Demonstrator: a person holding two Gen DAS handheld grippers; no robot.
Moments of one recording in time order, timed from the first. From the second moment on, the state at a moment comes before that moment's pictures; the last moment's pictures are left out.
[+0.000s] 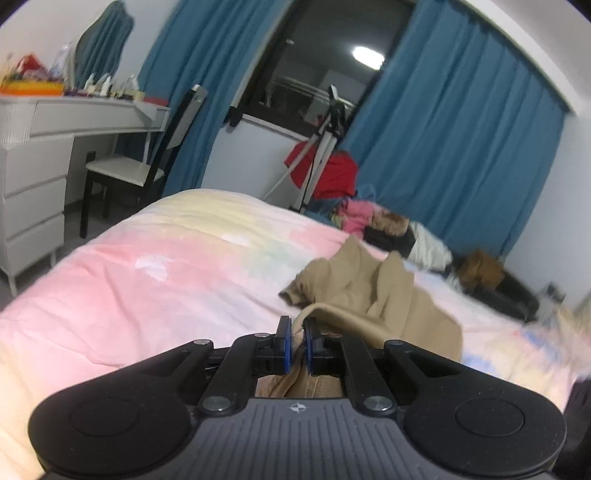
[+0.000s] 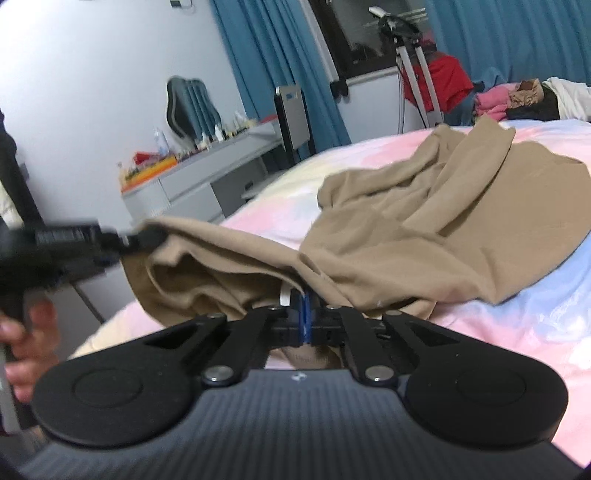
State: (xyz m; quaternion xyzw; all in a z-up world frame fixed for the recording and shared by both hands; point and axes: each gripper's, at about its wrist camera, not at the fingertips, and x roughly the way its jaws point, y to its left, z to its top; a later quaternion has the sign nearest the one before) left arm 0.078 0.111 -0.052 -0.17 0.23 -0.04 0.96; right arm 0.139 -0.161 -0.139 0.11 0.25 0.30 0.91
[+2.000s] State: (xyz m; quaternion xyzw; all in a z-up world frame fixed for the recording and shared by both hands) left arm 0.185 0.129 -0.094 -0.12 0.33 -0.10 0.93; right arm 0.133 -0.136 -0.154 0.02 0.26 0.21 0.94
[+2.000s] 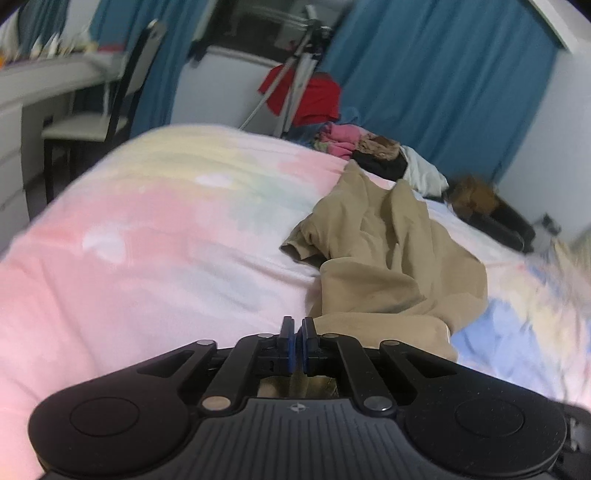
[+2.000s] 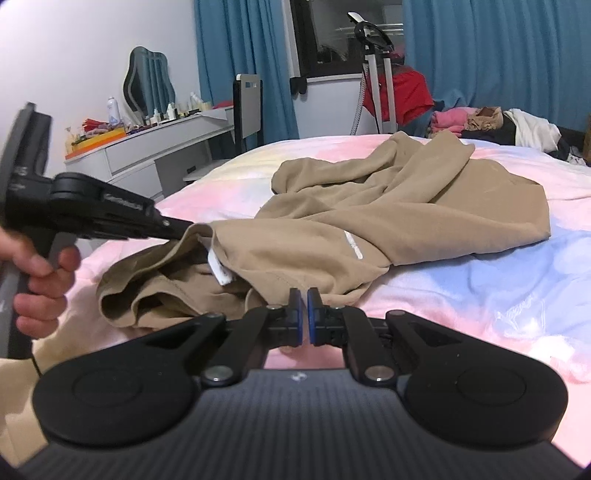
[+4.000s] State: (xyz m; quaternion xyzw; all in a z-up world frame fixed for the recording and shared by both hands) left arm 0.077 0.130 -0.002 -0.13 0.14 -0.07 0.98; right arm 0.152 -0.211 -0.131 0.20 0.22 0.02 0.96
